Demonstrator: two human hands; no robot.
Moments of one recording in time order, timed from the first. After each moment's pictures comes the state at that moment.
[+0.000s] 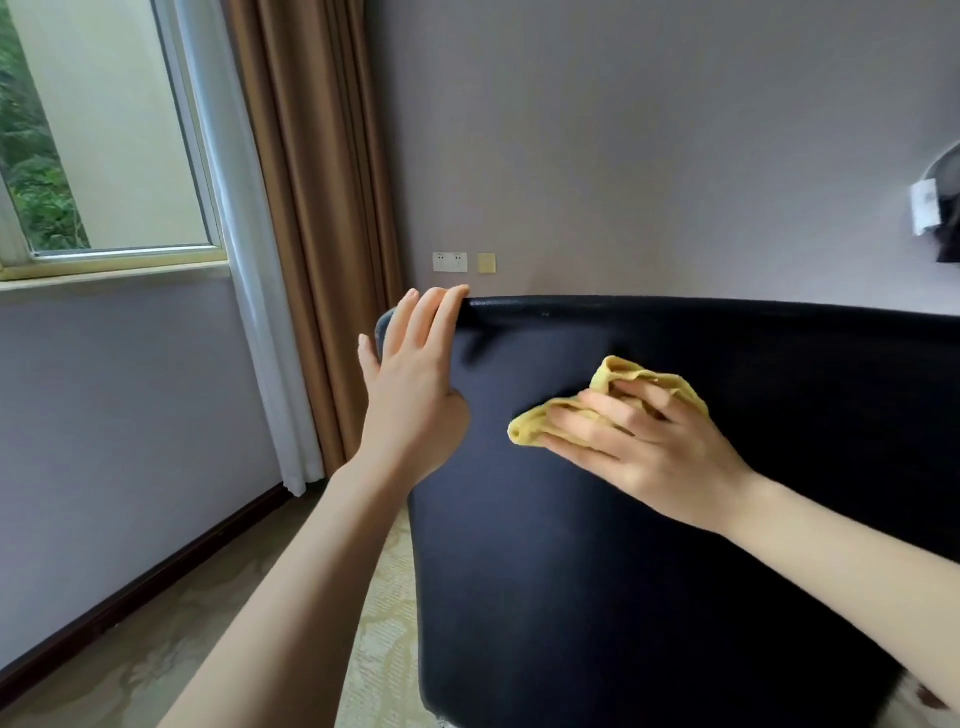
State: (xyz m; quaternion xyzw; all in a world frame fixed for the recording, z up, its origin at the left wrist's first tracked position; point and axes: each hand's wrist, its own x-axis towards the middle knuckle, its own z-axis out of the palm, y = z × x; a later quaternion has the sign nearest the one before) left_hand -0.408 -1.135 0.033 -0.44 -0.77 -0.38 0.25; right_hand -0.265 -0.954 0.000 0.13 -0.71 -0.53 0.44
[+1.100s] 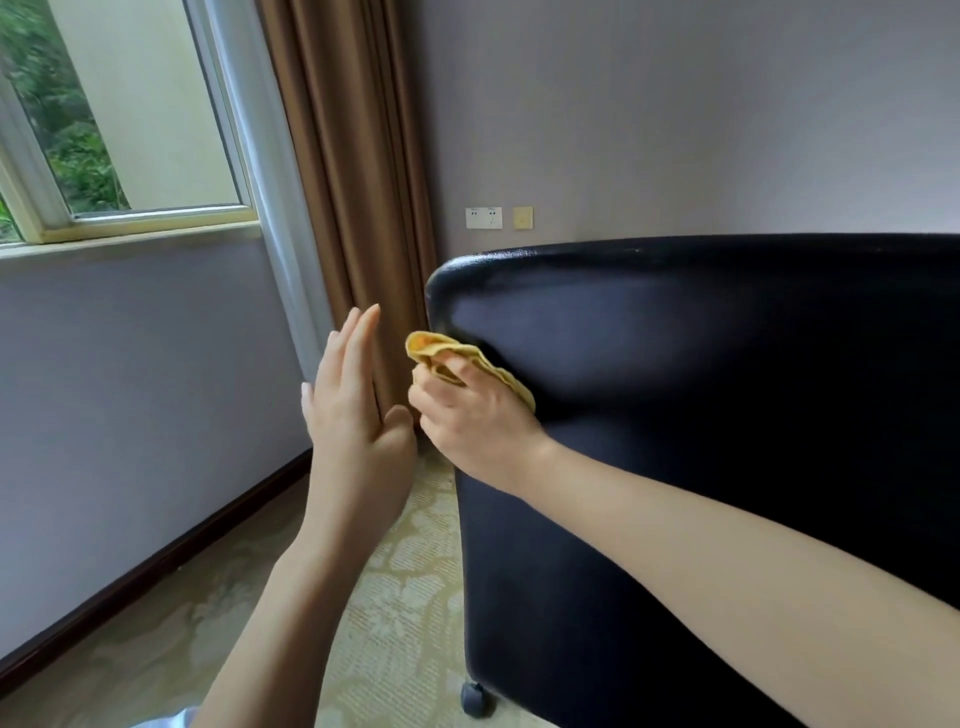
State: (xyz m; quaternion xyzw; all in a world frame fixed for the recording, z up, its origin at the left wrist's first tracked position) left_hand -0.427 -1.190 -0.012 -0.33 -0.75 -0.54 0.21; right_hand -0.419 -1.051 -0.031 0.09 -0.84 -0.46 0.29
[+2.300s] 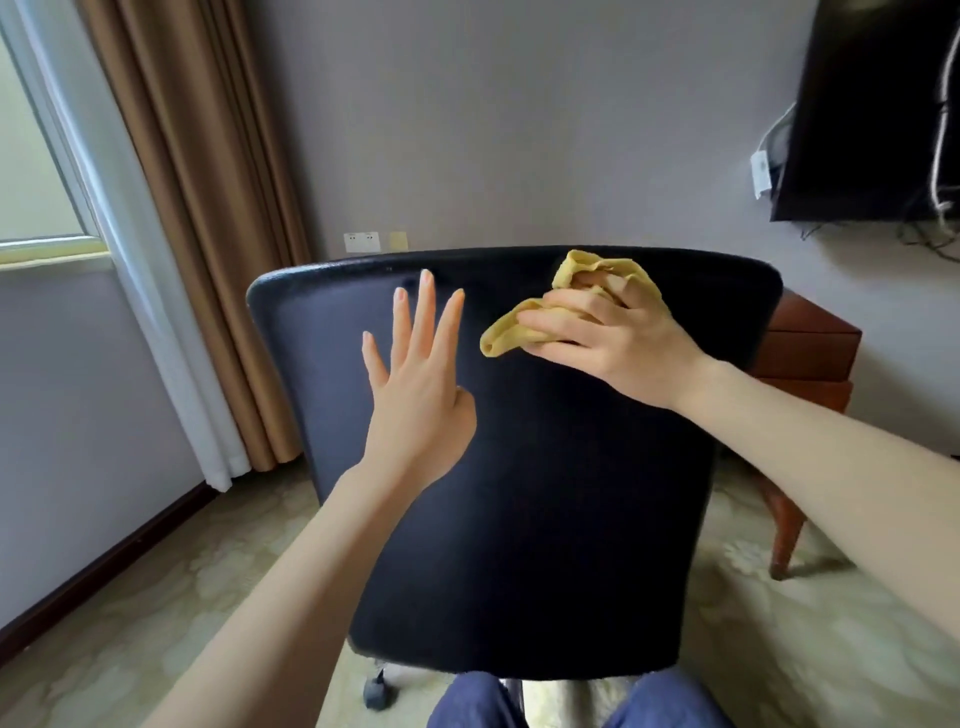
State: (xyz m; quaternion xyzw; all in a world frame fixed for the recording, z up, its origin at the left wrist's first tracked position) left_hand -0.280 -1.097 -0.002 -0.51 -0.76 -0.33 0.23; right_hand -0.146 -0.912 0.030 0.11 -0.77 -0.46 0.42
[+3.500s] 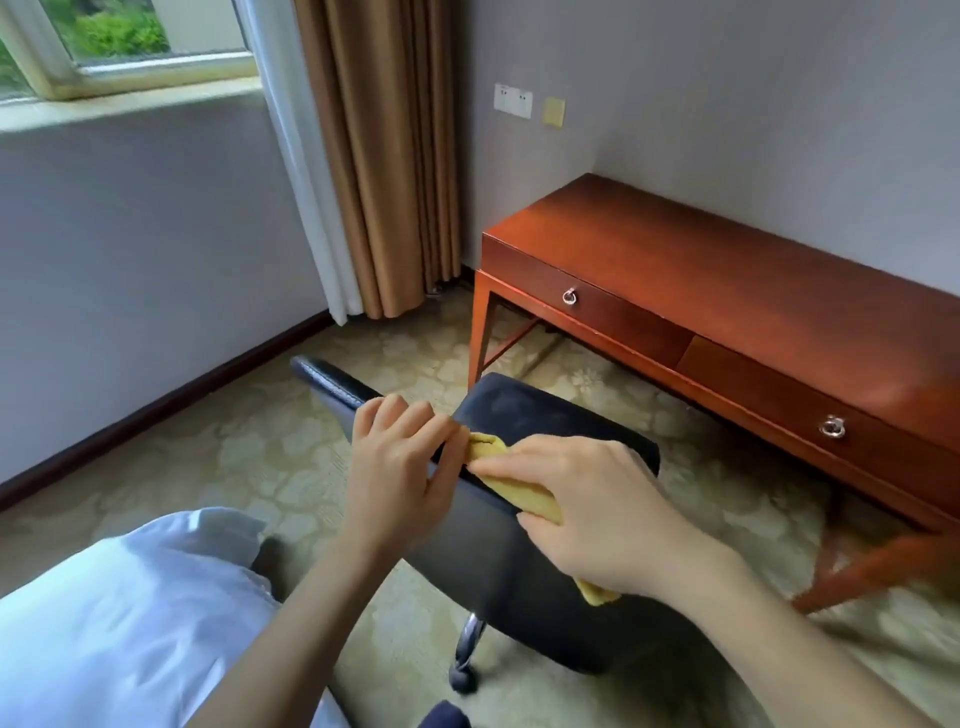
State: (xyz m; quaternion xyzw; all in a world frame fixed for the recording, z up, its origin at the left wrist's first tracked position) left_hand -0.293 -1.059 0.107 -0.37 -0.83 -0.31 0.29; right_hand -0.180 -0.914 0.181 0.05 -0.99 0.15 0.00
